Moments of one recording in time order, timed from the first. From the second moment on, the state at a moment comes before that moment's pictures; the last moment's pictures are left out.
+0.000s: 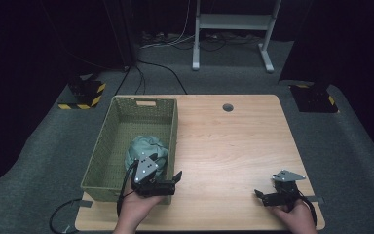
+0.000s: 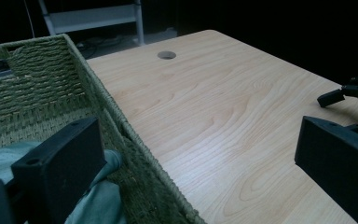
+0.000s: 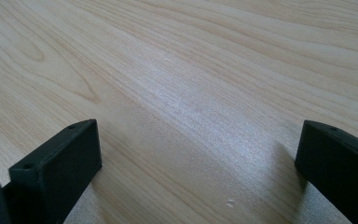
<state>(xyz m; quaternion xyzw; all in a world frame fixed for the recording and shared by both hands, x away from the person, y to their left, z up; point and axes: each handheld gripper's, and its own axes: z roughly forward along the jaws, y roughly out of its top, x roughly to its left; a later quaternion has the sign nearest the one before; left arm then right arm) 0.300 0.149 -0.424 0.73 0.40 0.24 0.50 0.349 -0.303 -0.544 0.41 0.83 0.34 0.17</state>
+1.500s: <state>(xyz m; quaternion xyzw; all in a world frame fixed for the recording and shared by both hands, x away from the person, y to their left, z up) 0.330 0.186 -0.403 0.73 0.44 0.26 0.46 0.349 -0.302 -0.544 0.41 0.83 0.34 0.17</state>
